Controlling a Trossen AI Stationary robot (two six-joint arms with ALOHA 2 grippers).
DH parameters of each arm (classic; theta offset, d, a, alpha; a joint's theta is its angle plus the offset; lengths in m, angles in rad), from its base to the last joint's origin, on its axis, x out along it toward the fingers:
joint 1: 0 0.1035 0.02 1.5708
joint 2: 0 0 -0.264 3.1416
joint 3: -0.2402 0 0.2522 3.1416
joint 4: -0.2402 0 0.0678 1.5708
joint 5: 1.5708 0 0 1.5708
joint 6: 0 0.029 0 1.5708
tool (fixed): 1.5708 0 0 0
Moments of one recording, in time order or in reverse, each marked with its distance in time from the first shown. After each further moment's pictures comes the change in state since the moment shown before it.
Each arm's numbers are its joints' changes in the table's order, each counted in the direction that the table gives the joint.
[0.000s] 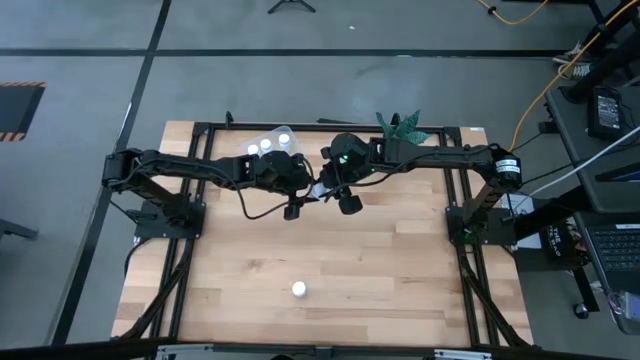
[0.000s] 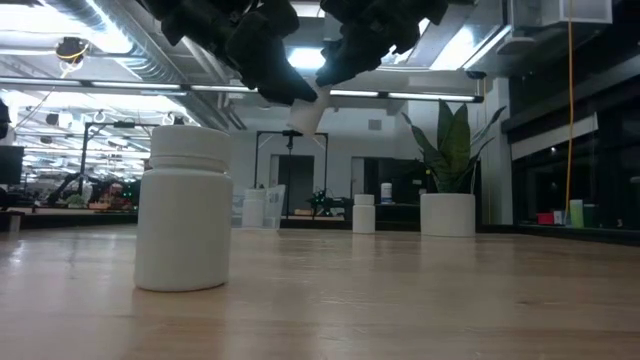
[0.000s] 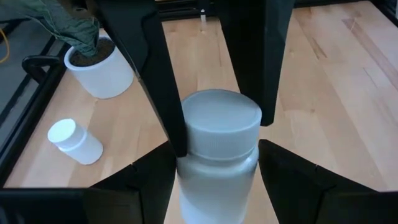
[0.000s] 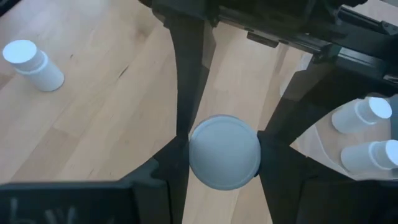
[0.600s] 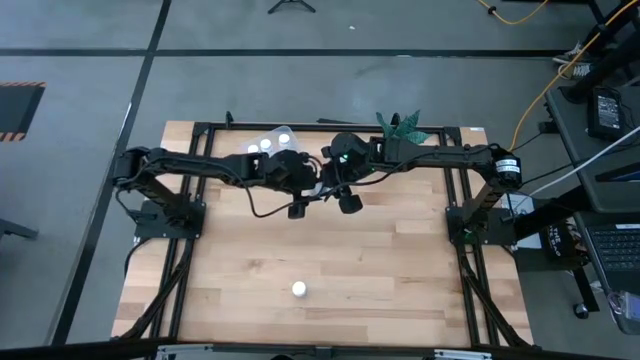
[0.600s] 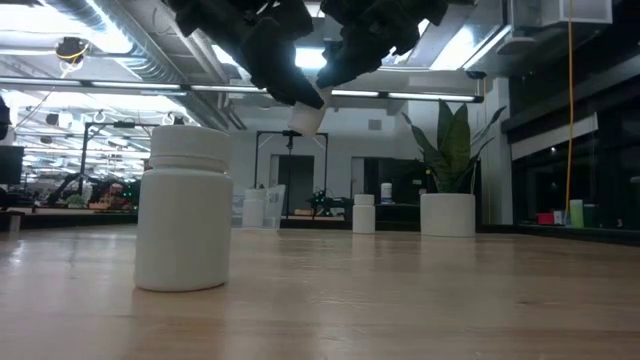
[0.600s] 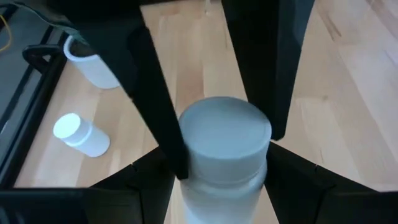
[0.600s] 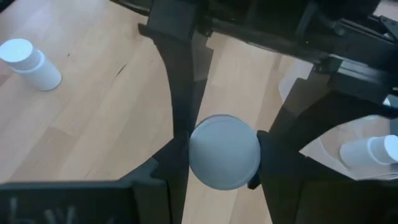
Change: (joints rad) left arm -0.002 -0.071 -0.120 -0.140 -0.044 0.034; right arm 0.000 -0.001 0.000 -0.006 0.002 0.008
